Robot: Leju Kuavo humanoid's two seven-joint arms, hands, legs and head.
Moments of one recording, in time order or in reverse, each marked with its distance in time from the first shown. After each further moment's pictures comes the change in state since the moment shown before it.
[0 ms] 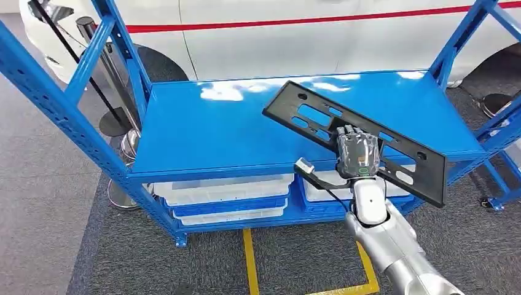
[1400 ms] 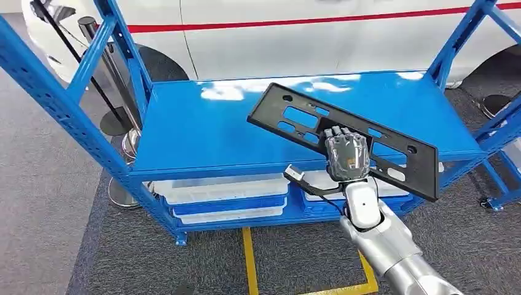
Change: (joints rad) left arm -0.002 -0.003 0.003 0.000 -0.012 -0.020 0.014; right arm -0.001 -0.027 0.088 -0.051 0.000 0.000 0.008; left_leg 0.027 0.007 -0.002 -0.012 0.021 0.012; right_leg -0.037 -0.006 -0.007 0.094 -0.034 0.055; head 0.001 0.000
